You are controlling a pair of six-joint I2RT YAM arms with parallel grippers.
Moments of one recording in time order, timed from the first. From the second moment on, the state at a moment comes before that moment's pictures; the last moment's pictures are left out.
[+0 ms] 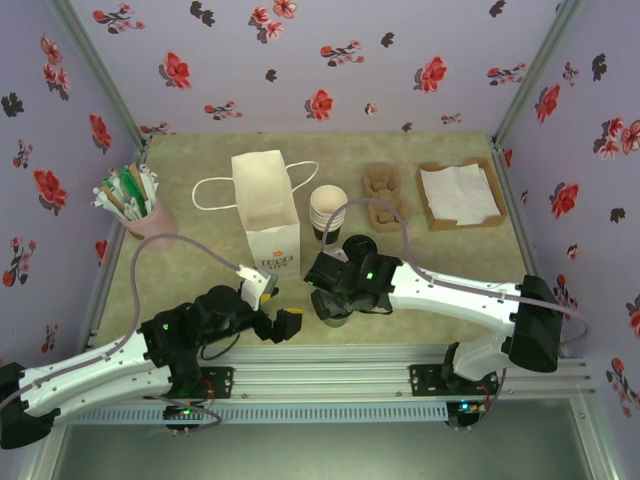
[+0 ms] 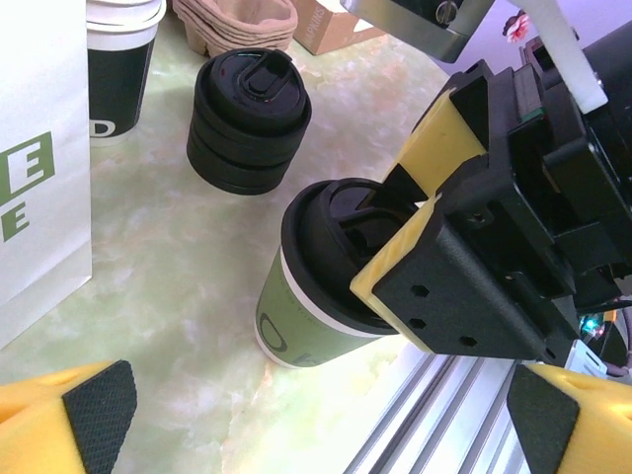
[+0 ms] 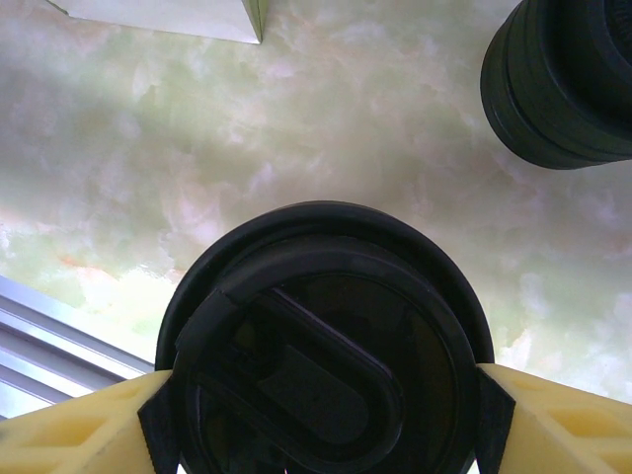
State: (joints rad) left arm -1.16 0.58 0.45 -0.29 -0.10 -0.49; right arm 1.19 1.43 1.14 -0.96 0.19 0.73
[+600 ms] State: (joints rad) left arm -1.15 0.59 0.44 -0.28 -0.10 -0.49; right arm 1.22 1.43 1.10 -0.93 0.23 0.73
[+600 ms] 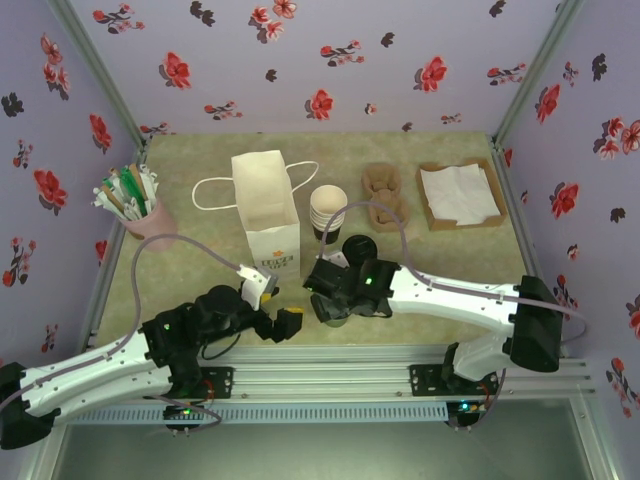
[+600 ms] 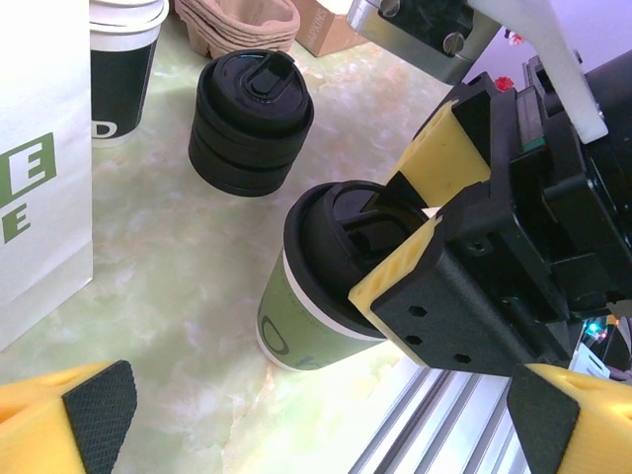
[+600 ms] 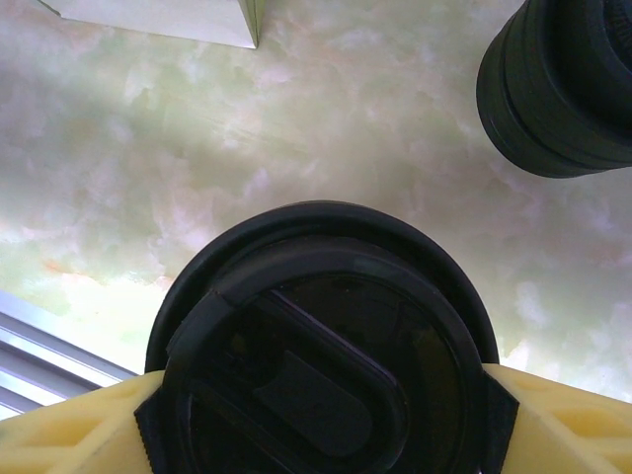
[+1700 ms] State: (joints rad) left arm -1.15 0.59 0.42 -0.26 -0.10 -0.49; right arm 1.25 1.40 1.03 -0.85 0.30 0.75
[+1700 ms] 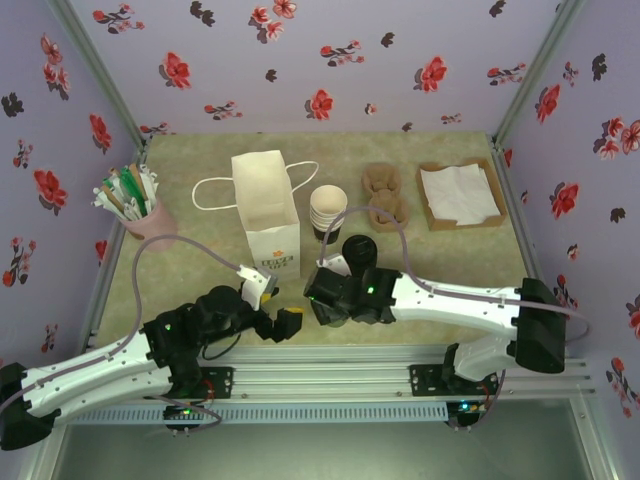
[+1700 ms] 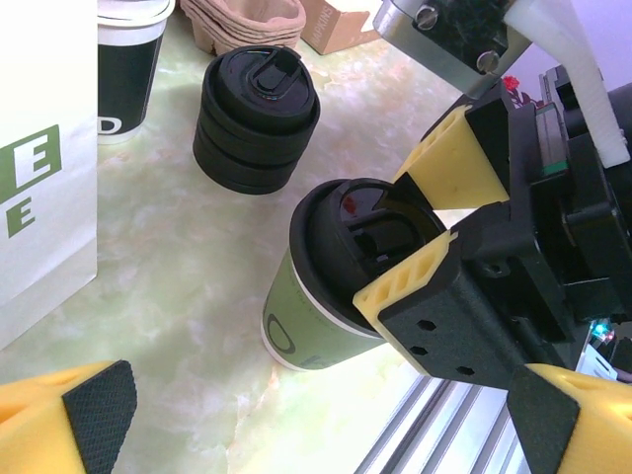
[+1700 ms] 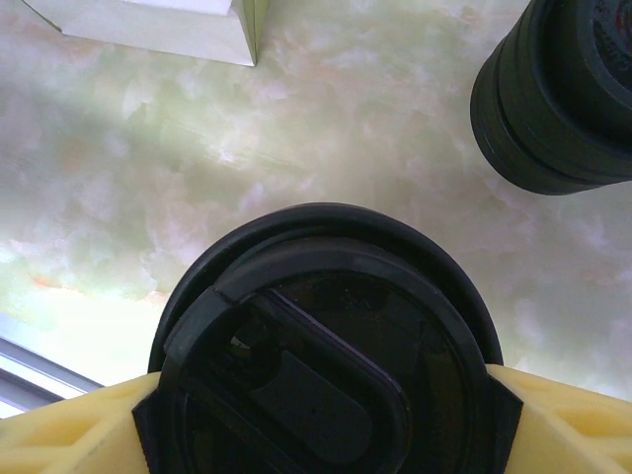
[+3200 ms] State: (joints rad) left arm -1.13 0.62 0.42 -0.26 -0.10 -0.50; right arm 1.25 1.41 1.13 -1.03 0.32 0.75
